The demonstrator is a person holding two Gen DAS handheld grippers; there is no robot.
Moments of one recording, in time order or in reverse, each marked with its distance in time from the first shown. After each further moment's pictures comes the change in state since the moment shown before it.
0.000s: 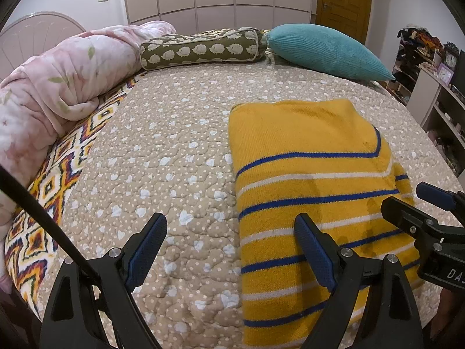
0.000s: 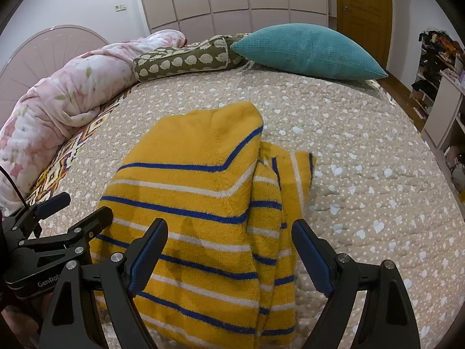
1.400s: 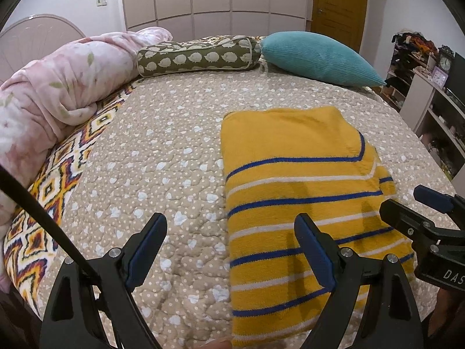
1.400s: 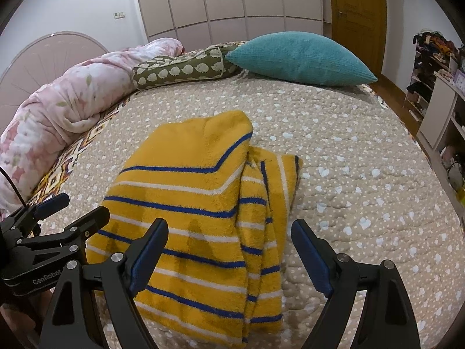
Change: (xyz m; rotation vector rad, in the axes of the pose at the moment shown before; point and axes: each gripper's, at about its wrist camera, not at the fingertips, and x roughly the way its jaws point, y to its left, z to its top) left arm -0.015 -0.006 -0.003 0.002 -0.032 -0.023; right arm -0.019 -0.002 -0.007 0.014 -0.039 -0.017
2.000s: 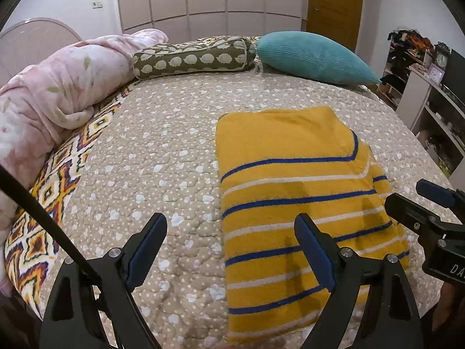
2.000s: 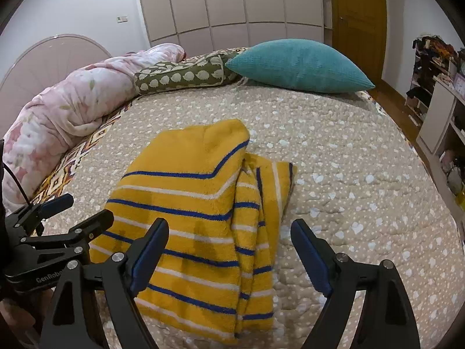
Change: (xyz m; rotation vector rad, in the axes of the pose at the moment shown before) left arm -0.005 -0.004 0.002 0.017 -0.004 -0.004; right arm -0.013 -0.002 0.002 -0.005 -0.029 -0.003
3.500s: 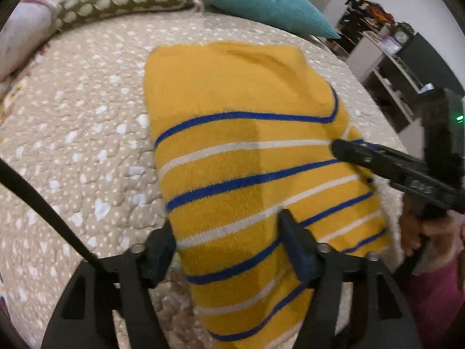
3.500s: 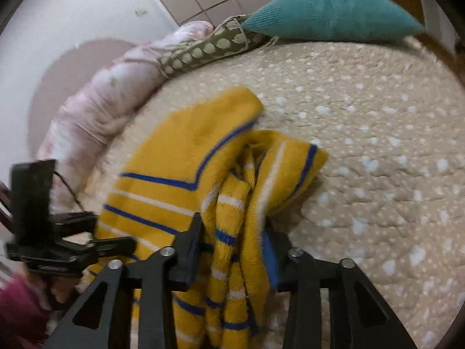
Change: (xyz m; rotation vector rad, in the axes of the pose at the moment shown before) left arm 0.065 0.001 0.004 0.073 0.277 -0.351; right arm 0.089 -0.040 0.020 0.063 0.152 0.330
